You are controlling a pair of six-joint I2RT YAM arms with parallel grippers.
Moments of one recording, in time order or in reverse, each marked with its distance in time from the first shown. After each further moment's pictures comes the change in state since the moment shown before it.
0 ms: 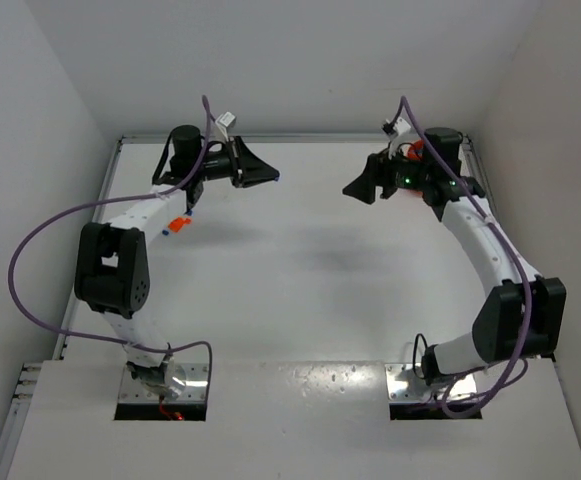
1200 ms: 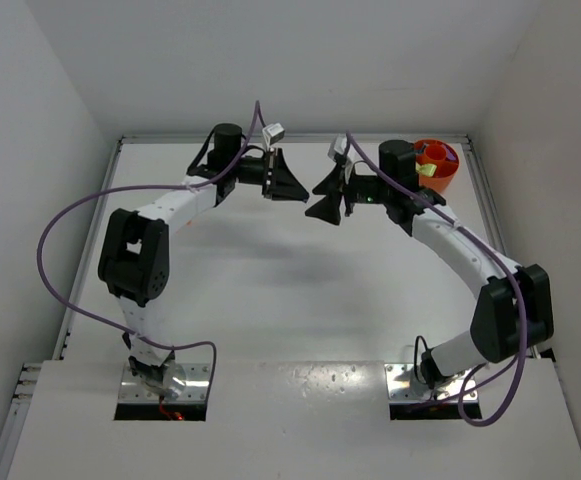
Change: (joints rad) left arm -0.163 0.140 0.166 -0.149 0.200 0.063; right arm 0.253 0.019 -0.084 0.243 -0.095 -0.230
